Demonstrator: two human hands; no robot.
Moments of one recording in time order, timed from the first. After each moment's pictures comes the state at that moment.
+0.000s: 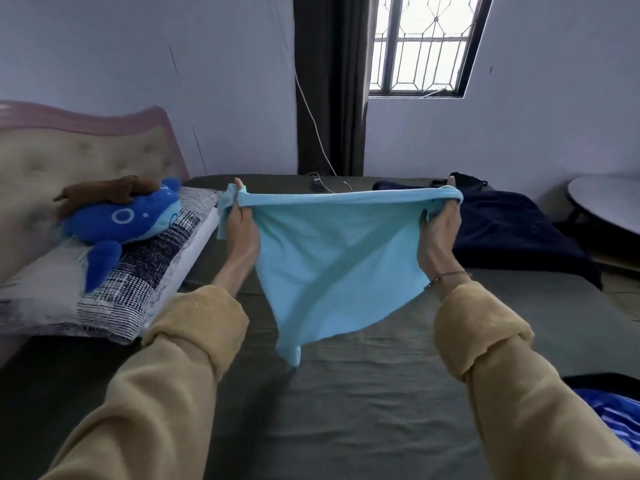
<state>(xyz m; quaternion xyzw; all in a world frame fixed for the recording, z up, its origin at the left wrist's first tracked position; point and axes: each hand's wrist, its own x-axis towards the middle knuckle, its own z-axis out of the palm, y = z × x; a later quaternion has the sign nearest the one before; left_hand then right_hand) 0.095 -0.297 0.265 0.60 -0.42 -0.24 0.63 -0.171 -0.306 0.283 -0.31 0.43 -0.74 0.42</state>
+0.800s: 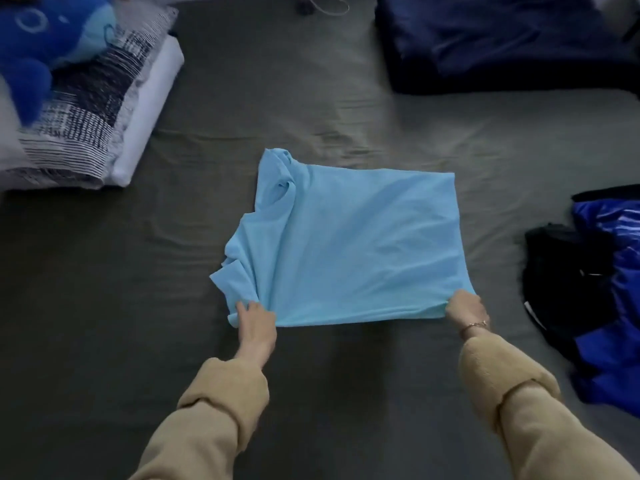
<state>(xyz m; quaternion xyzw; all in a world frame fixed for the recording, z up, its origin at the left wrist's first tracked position) 0.063 -0.010 -0.071 0.66 -0.66 -0.05 -0.35 -0.262 -0.052 -0.066 -0.45 0.84 0.06 0.29</state>
